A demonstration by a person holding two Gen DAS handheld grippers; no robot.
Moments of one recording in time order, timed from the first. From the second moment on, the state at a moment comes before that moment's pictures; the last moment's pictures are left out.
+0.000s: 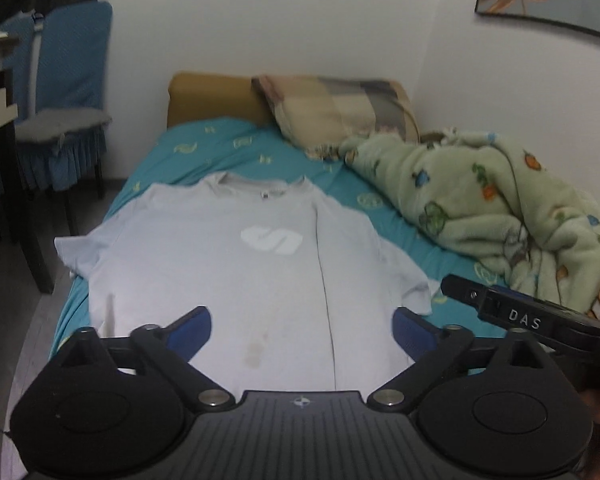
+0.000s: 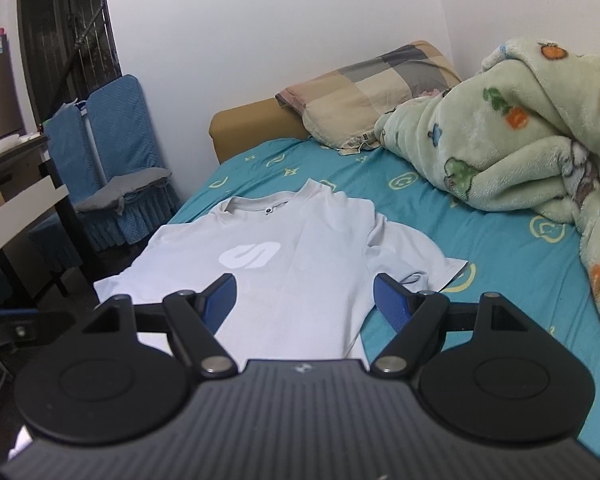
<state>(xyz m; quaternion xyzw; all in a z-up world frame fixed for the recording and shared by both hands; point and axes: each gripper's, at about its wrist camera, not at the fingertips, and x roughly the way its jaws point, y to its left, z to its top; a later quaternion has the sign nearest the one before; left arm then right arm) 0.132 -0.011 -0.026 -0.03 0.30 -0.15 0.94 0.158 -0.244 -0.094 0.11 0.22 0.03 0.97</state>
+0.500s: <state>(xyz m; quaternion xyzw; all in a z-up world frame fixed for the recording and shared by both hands) 0.149 0.038 -0.083 -0.09 0.33 -0.12 0.93 0.232 -0.343 -0.136 0.37 0.27 -0.04 0.89</state>
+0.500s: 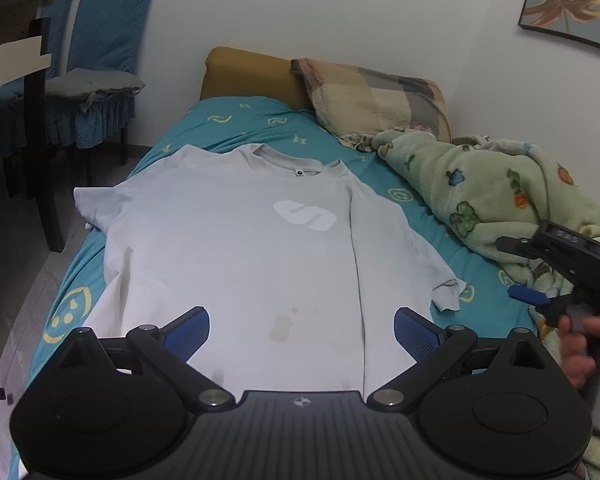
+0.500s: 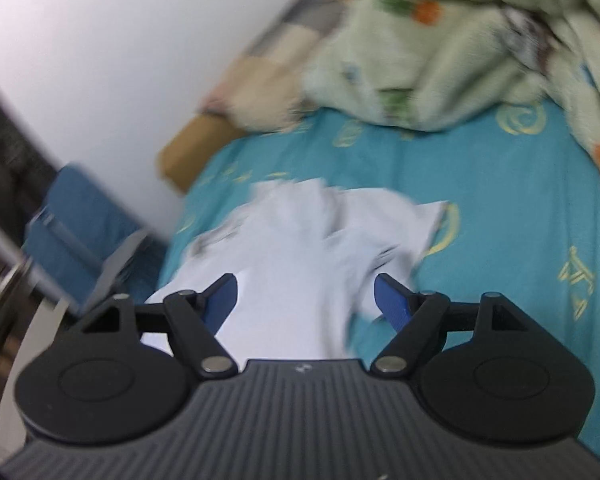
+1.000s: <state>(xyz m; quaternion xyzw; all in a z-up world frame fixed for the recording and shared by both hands) 0.198 0.058 -0.120 -0.15 0.32 -0.11 0.93 0.357 -0.388 -0.236 0.33 0.31 -0.12 0.88</state>
